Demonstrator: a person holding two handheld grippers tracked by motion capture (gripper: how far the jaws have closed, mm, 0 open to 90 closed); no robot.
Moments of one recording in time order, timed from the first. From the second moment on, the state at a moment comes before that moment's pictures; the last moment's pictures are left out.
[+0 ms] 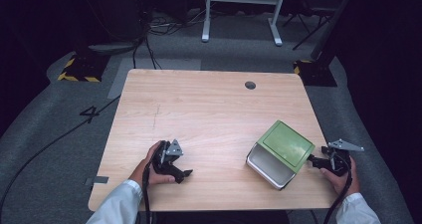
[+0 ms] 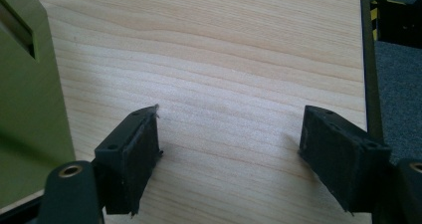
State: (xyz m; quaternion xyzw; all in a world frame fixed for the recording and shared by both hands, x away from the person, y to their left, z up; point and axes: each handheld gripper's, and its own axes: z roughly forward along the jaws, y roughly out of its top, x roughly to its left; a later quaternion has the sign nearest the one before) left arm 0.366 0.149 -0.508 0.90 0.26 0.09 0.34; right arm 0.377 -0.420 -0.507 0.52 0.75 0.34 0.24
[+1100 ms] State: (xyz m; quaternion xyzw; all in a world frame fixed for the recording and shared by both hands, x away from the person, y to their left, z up) left arm 0.365 0.064 -0.488 0.93 0.12 0.05 0.35; right arm 0.377 -0.420 -0.507 0.52 0.75 0.34 0.24
